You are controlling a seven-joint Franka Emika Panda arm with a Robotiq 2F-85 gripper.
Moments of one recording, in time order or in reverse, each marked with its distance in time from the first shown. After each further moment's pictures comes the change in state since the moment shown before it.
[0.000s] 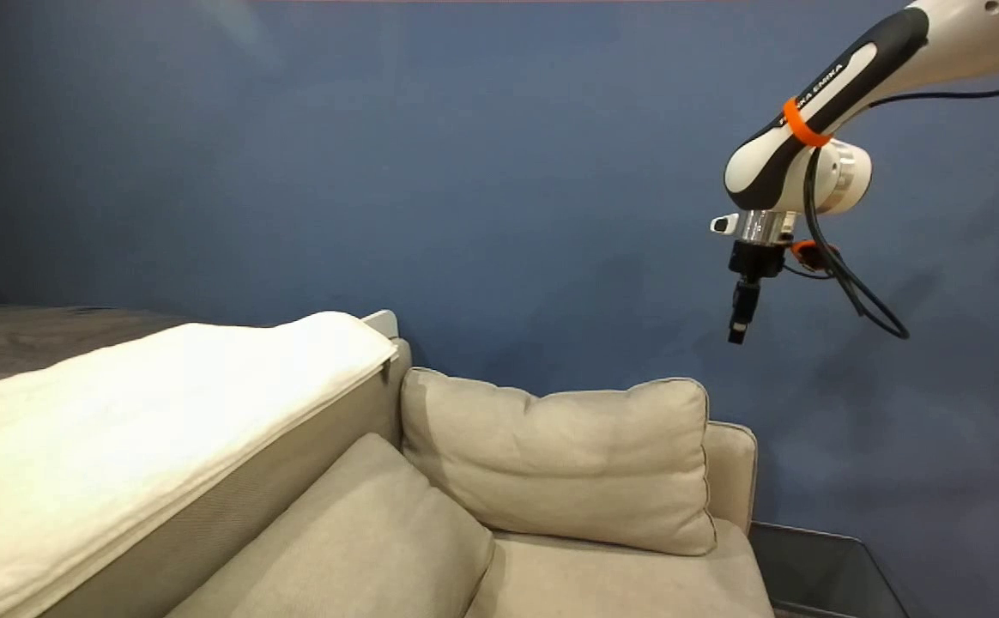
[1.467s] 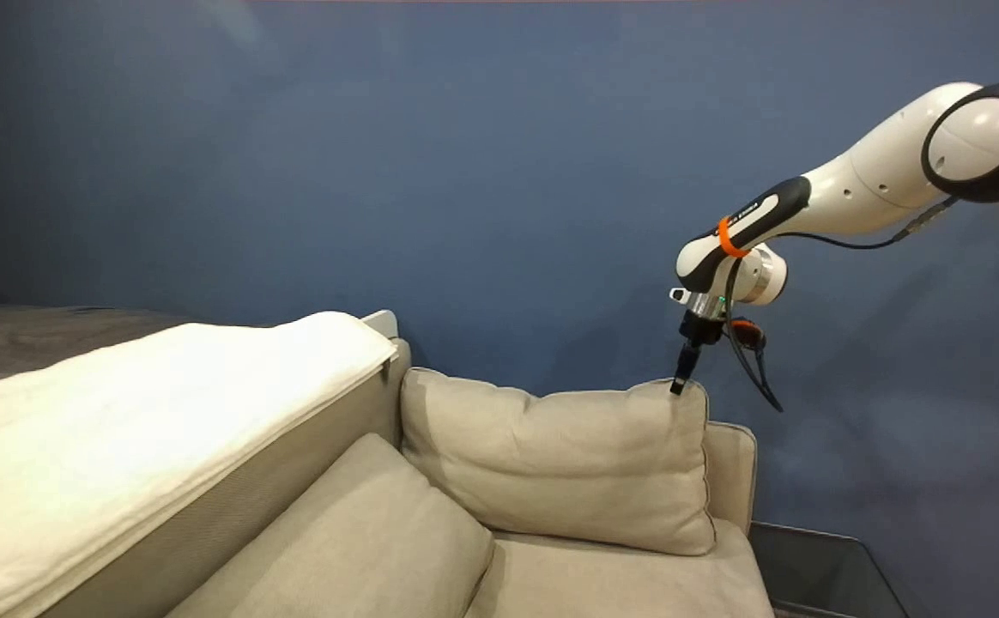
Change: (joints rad) arm -0.181 0.663 0.194 0.697 0.052 -0.015 -0.091
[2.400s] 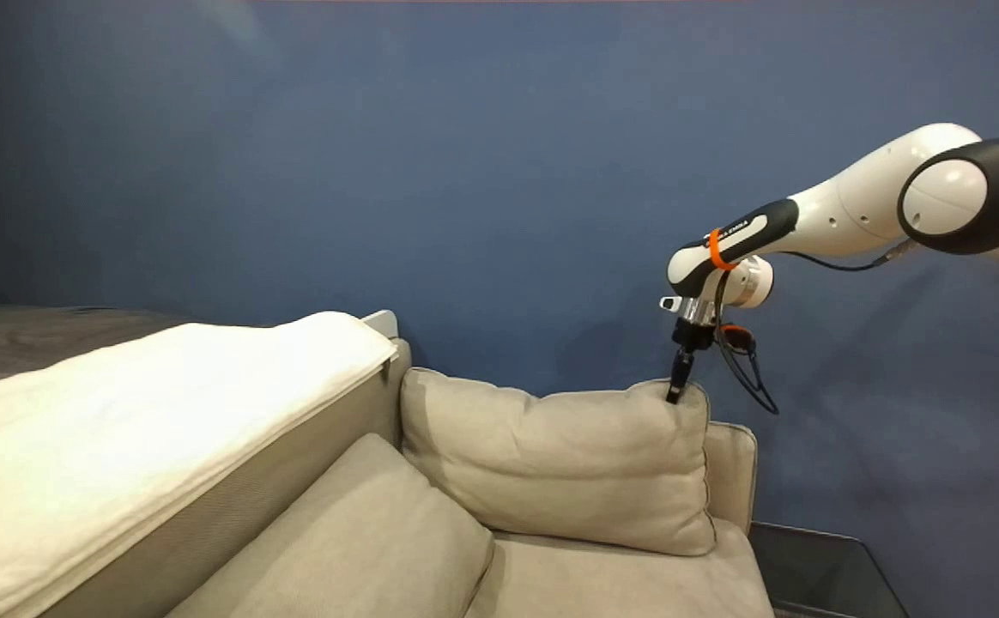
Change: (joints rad) arm 0.016 0.151 -0.008 0.256 -0.047 -0.184 0.006
